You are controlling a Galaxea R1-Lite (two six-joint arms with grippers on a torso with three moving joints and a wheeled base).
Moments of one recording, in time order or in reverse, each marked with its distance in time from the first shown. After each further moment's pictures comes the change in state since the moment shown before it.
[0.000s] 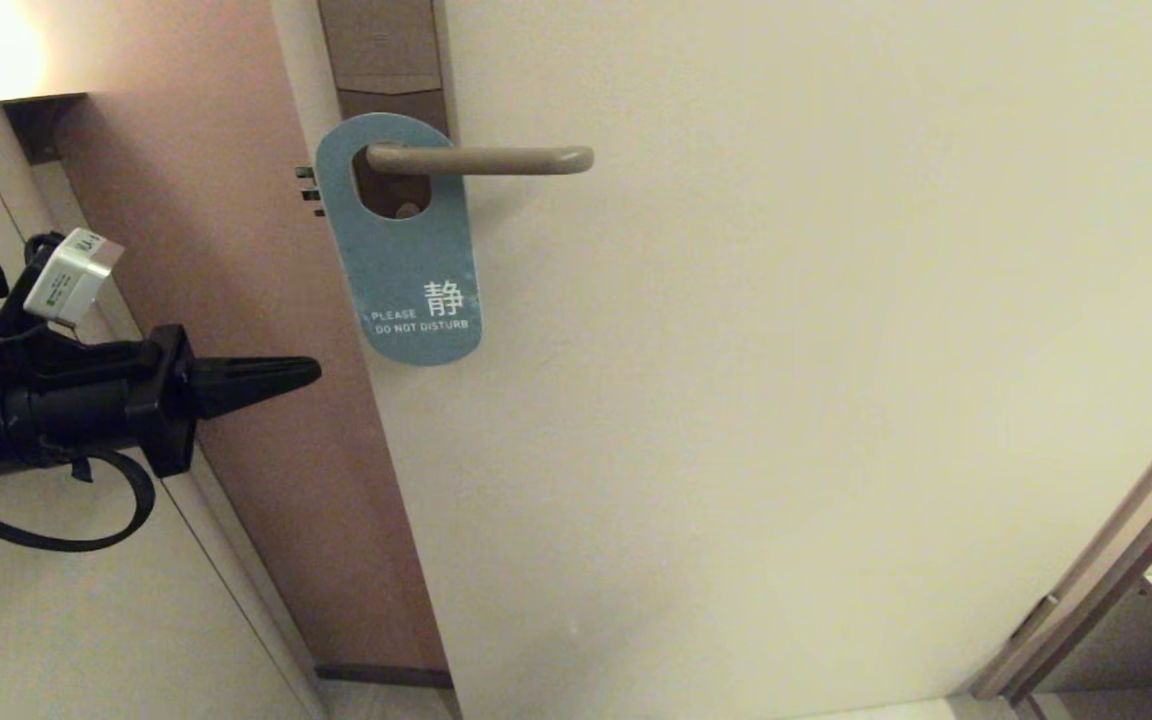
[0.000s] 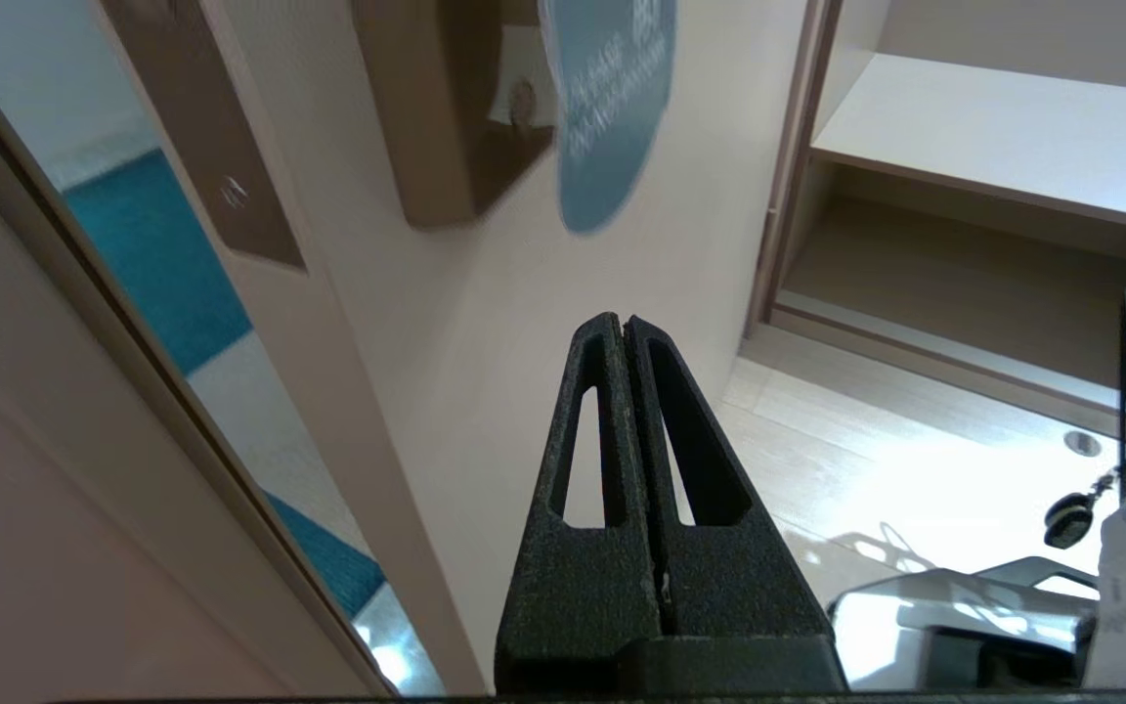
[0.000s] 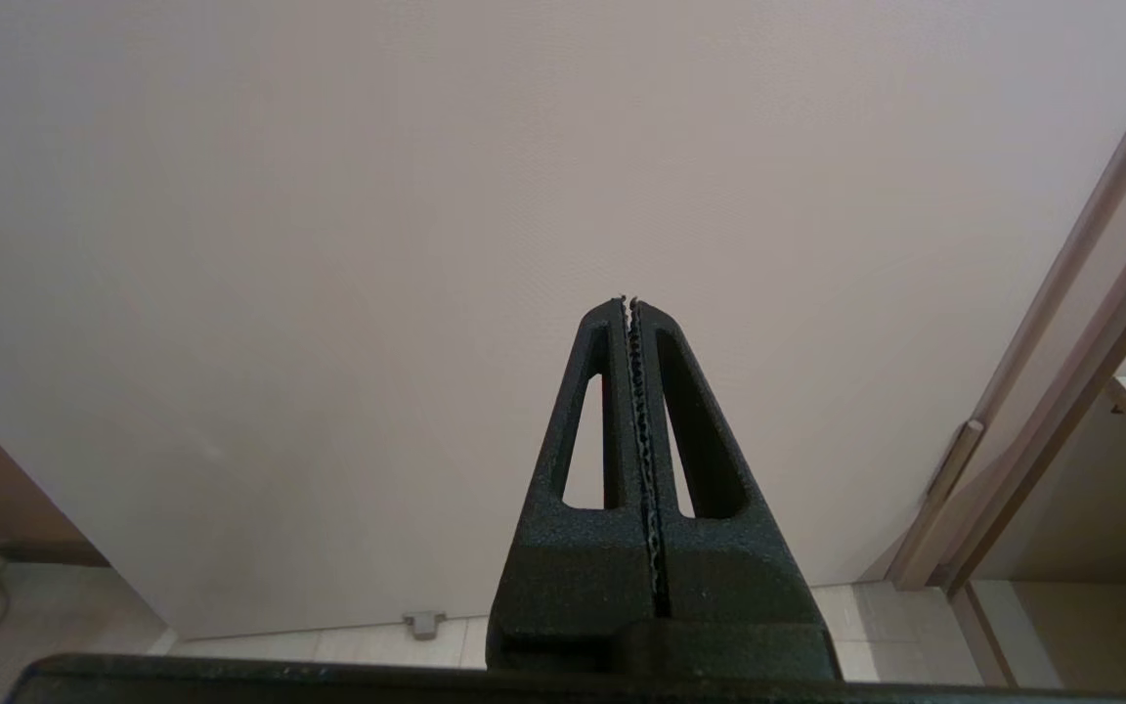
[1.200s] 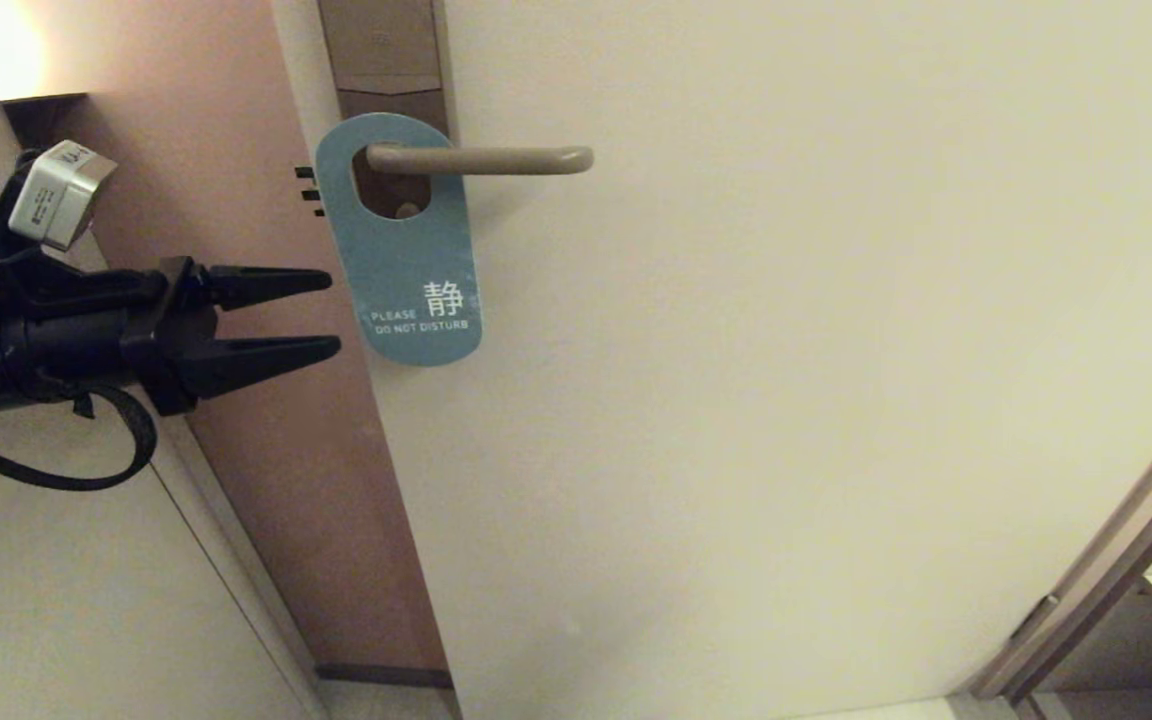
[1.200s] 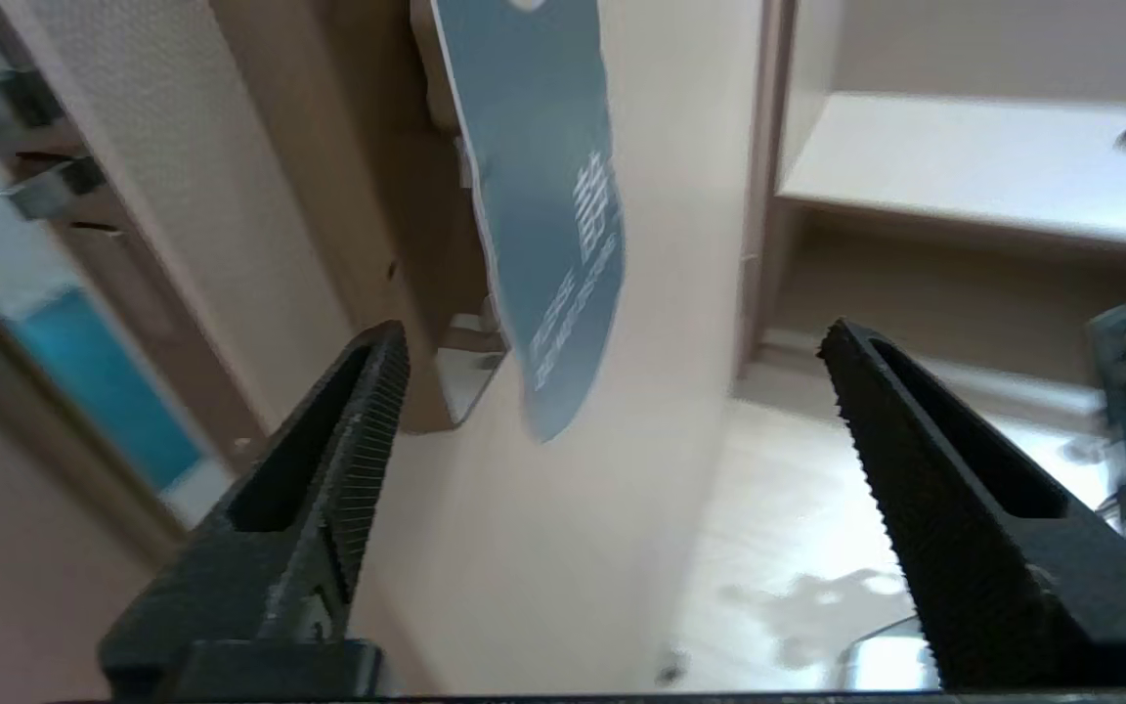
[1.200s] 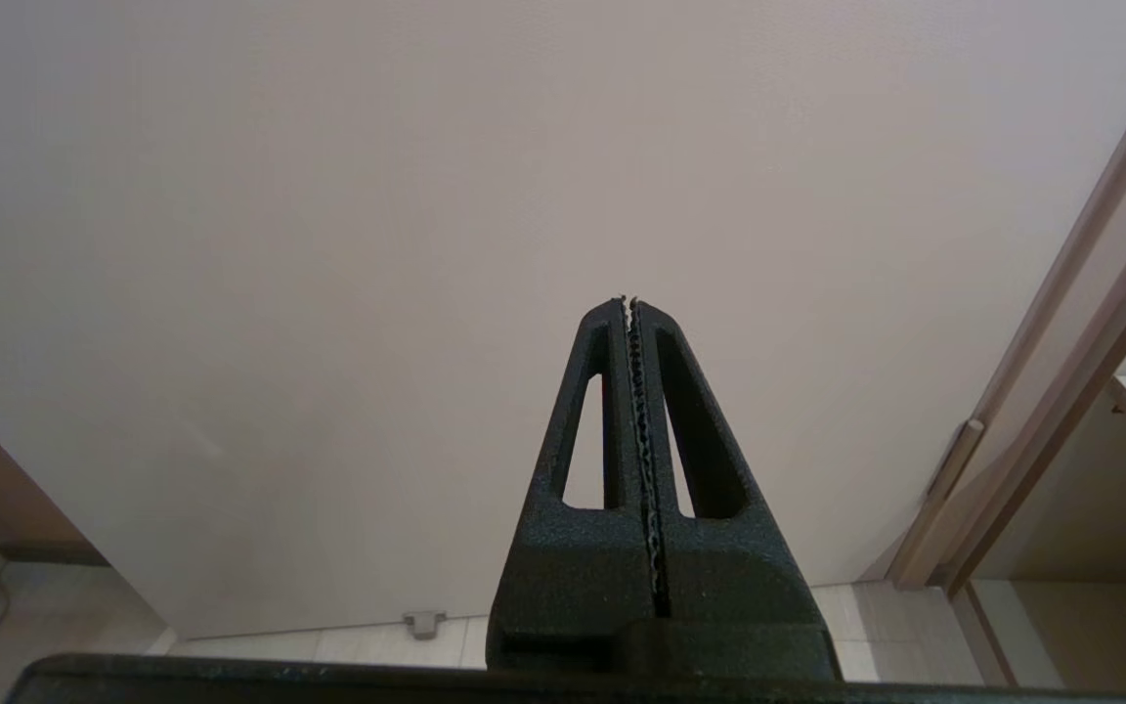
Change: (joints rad) left arm -0.078 -0.015 -0.139 0.001 -0.008 -0.100; right arm 0.000 0.000 0.000 -0.001 0.000 0.000
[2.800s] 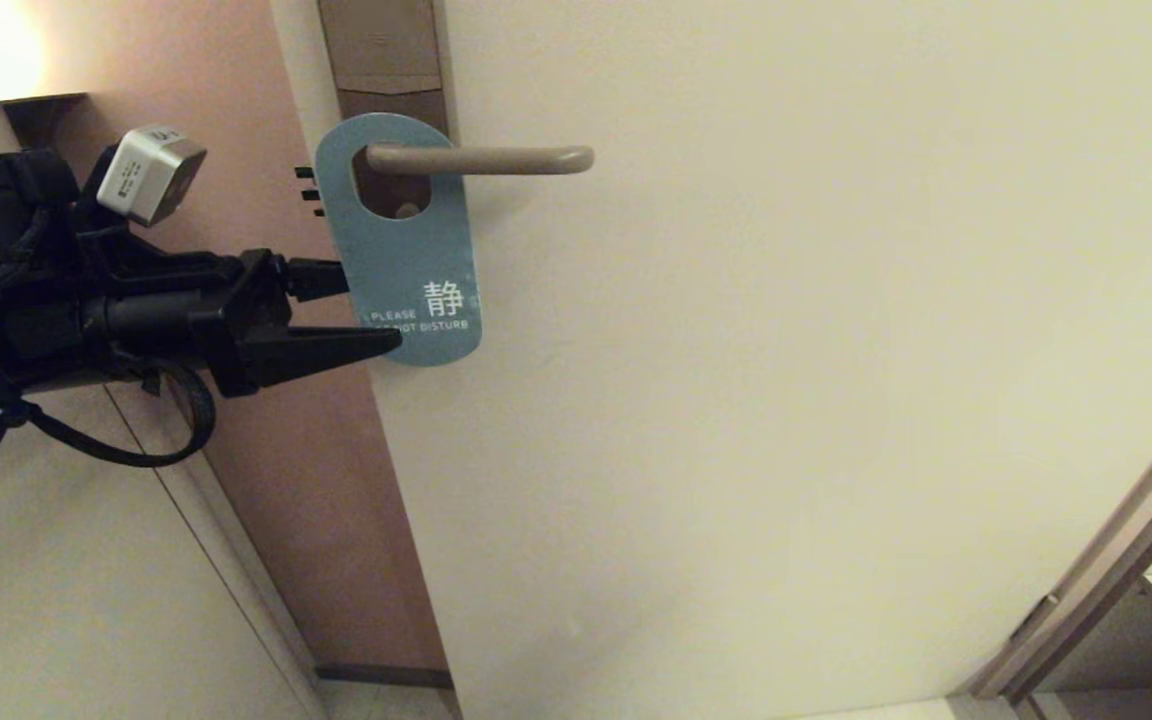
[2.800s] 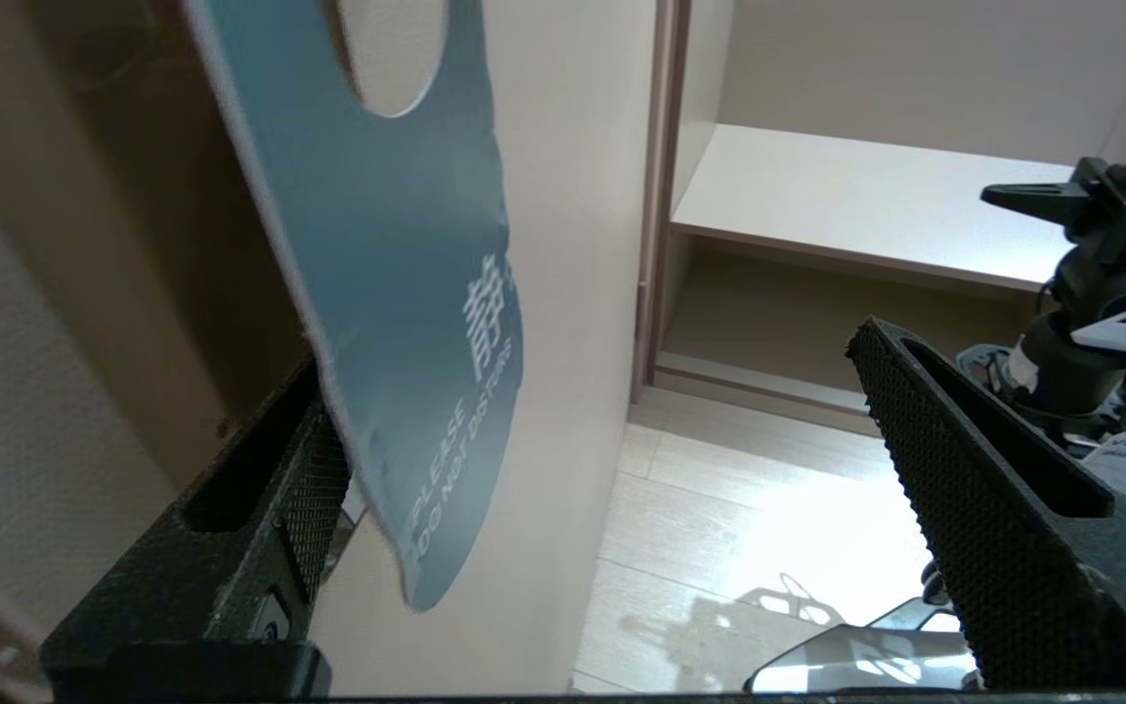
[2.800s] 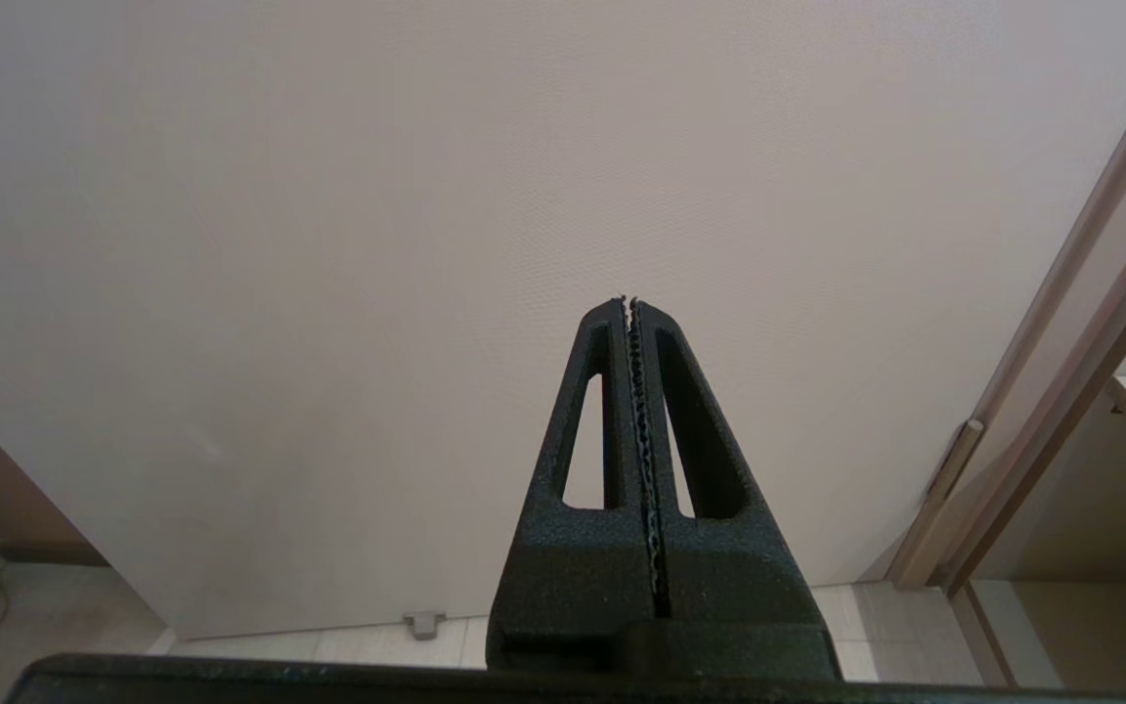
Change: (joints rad) left arm -0.134 0.054 -0.073 0.000 -0.001 -0.095; right arm 0.000 0.000 0.000 0.000 0.000 0.000
